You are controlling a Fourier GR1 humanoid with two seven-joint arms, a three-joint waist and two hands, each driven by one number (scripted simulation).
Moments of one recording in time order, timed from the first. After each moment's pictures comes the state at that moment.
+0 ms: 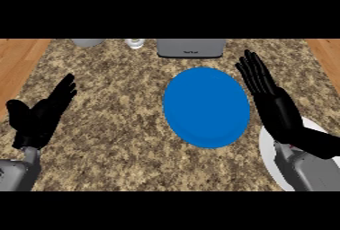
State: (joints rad) left arm -0.18 0.49 -0.15 -1.52 0.26 0.11 0.20; right arm -0.33 -0.38 0.32 -1.61 -0.35 -0.12 -0.23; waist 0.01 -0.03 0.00
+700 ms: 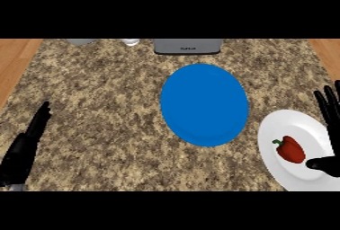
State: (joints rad) left arm 0.08 0.52 -0.11 -1.51 0.07 0.22 -0.08; right arm -0.01 -0.53 -0.04 -1.47 -0.72 0.23 -0.39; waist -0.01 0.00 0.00
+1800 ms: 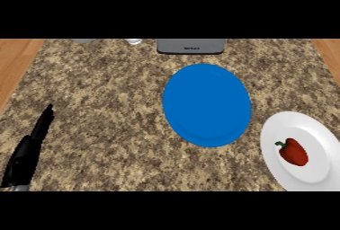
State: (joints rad) left arm 0.08 0.47 -0.09 -1.46 0.01 0.19 -0.14; right arm 0.08 -0.90 -0.15 -1.37 -0.31 0.60 -0.40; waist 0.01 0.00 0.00
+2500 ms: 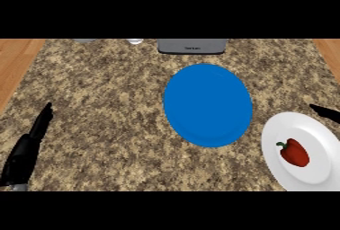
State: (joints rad) left arm 0.07 0.45 -0.05 -1.48 -0.01 0.15 -0.12; right arm -0.14 -0.89 0.07 -1.20 0.11 0.64 -0.42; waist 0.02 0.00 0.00
